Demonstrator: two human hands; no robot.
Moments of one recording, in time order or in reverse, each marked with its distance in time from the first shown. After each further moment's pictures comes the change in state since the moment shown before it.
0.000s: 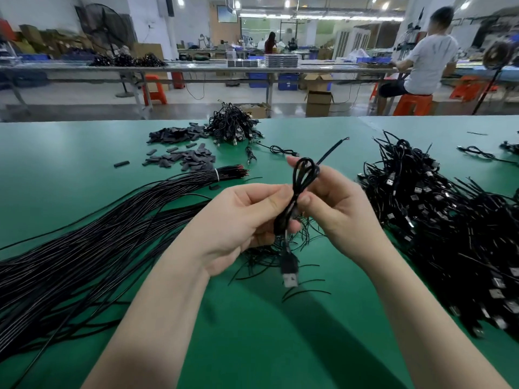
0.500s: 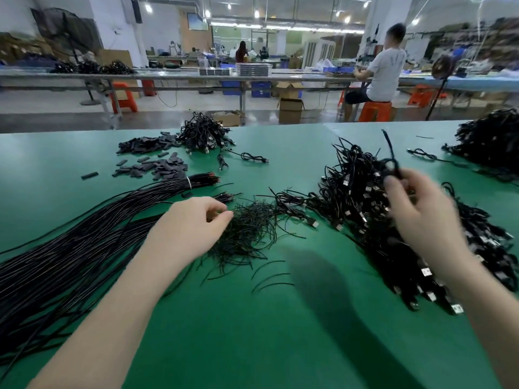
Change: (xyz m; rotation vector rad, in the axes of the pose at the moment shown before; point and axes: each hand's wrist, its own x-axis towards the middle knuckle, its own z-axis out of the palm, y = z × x) left_hand 0.010 -0.012 -0.023 1.188 0.318 0.009; right_hand -0.060 -0.024 -0.129 -0.772 0.516 0.229
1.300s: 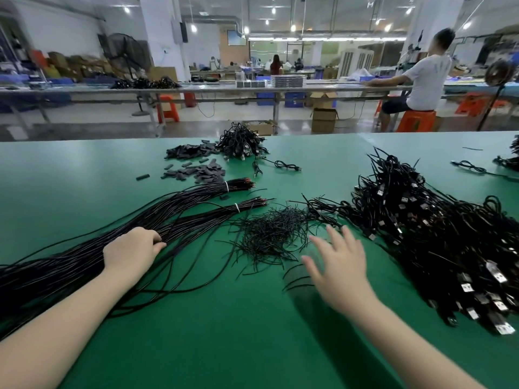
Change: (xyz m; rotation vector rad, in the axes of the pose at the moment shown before) left_hand -0.005 -0.202 0.004 0.552 0.175 -0.301; right_hand -0.080 -0.008 0.134 -0.485 -0.437 -0.180
